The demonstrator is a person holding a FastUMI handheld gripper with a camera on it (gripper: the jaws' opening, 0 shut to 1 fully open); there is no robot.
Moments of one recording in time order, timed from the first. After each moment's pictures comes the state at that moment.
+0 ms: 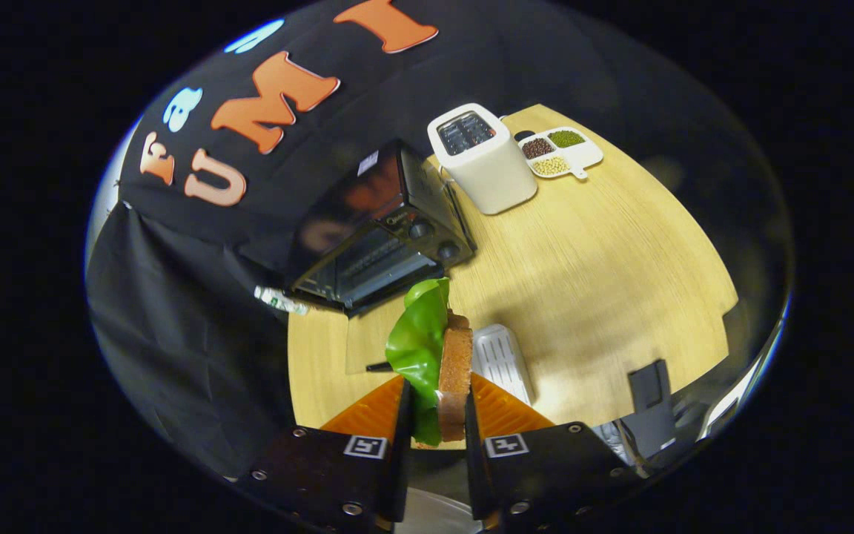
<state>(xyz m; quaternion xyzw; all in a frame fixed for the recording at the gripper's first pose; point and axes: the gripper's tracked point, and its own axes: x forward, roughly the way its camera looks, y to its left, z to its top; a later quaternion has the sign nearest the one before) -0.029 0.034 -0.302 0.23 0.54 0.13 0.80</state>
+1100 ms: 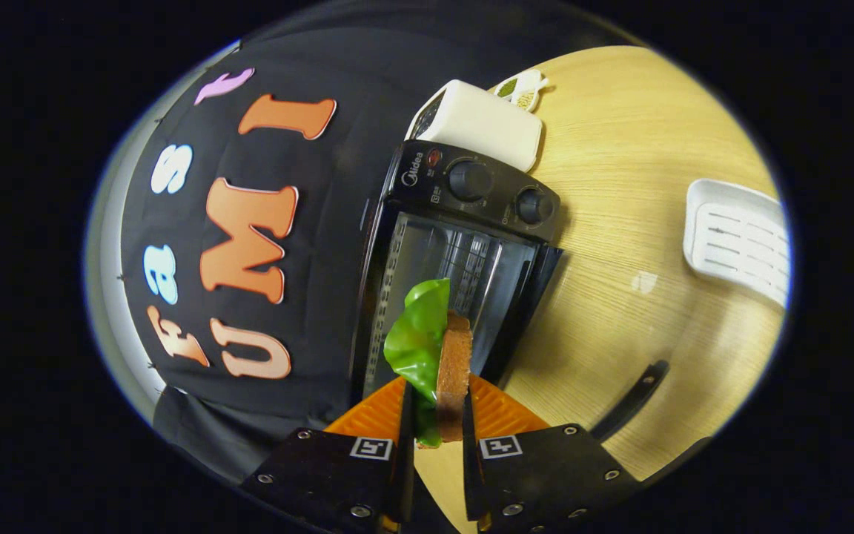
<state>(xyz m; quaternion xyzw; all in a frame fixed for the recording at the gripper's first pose) 0.051 0.227 -0.403 0.55 0.32 0.01 0.77</state>
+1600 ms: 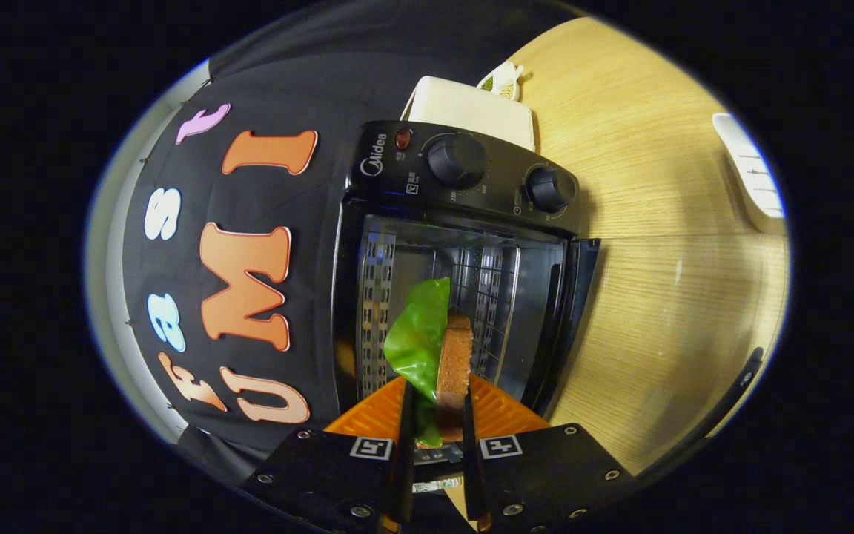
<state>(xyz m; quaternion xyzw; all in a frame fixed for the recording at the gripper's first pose) 0.111 0.252 -0.428 0.61 0.26 -0.02 0.75</state>
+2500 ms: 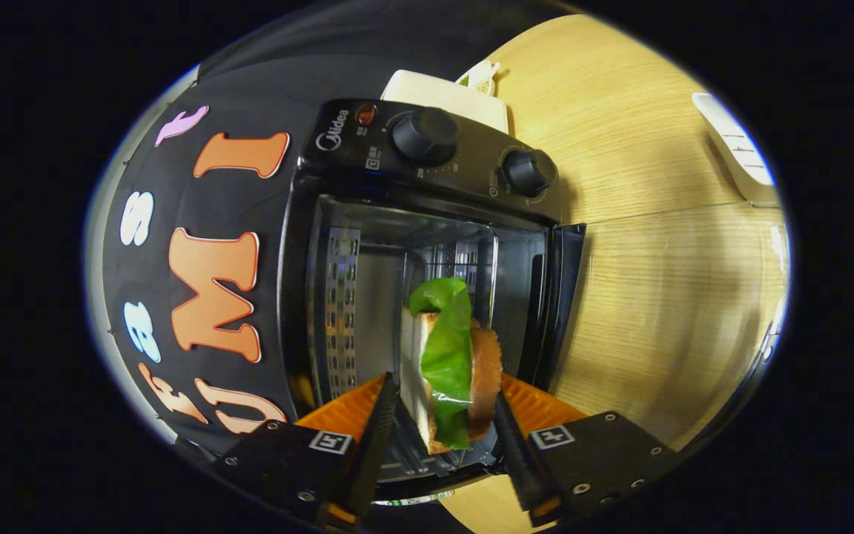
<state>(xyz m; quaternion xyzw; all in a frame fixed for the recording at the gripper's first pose) 0.113 0.265 -0.460 0.59 0.30 -0.08 0.75</state>
